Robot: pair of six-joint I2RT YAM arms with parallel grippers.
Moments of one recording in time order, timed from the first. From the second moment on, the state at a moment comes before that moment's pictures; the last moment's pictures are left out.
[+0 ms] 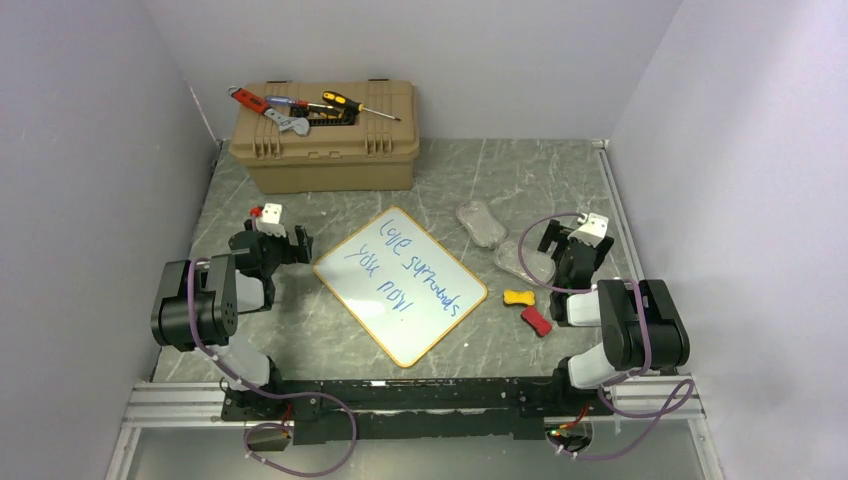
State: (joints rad) left arm 0.15 1.64 0.38 0.95 0.34 0.05; right arm 0.00 1.49 0.24 1.09 0.36 0.09
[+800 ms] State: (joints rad) left arm 0.16 1.59 0.54 0.64 0.35 0.06; right arm 0.00 1.46 0.24 1.06 0.36 0.10
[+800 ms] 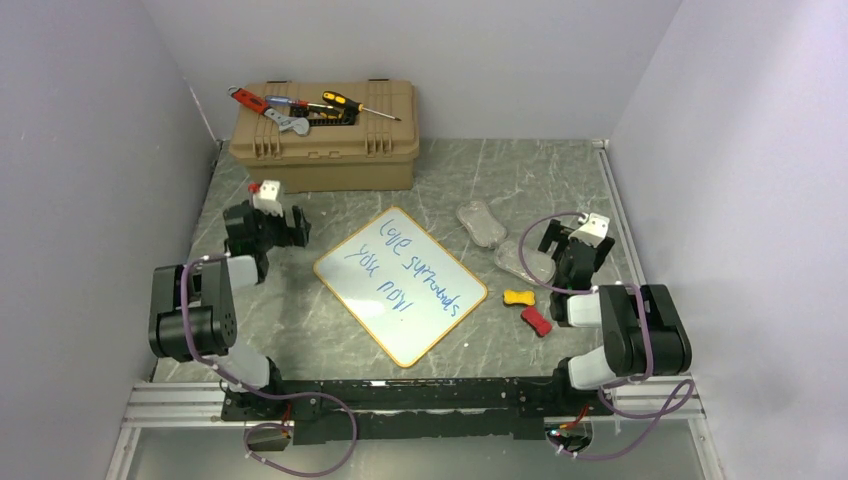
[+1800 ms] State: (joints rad) left arm -0.01 1.61 1.14 -0.43 0.53 0.43; right arm 0.11 0.98 0.71 -0.19 -0.01 0.74
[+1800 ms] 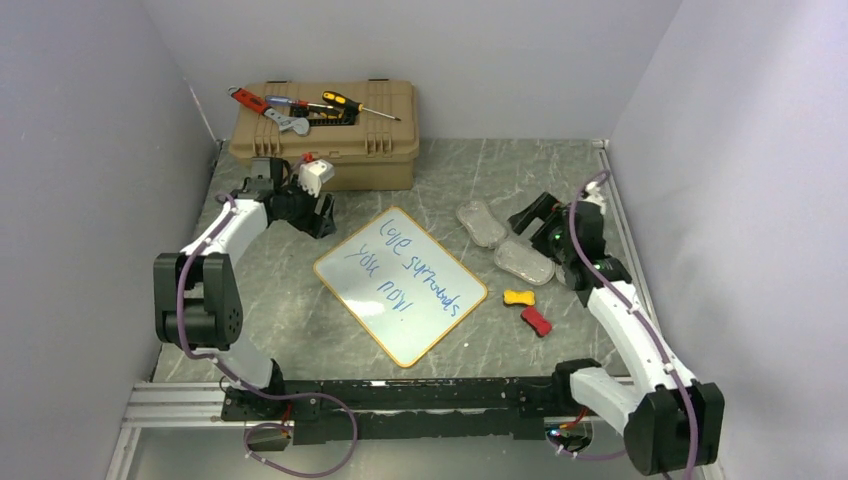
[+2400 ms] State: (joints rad) left arm -0.04 1.83 1.19 -0.40 0.51 0.43; right arm 0.73 1.25 0.77 -0.57 0.09 0.87
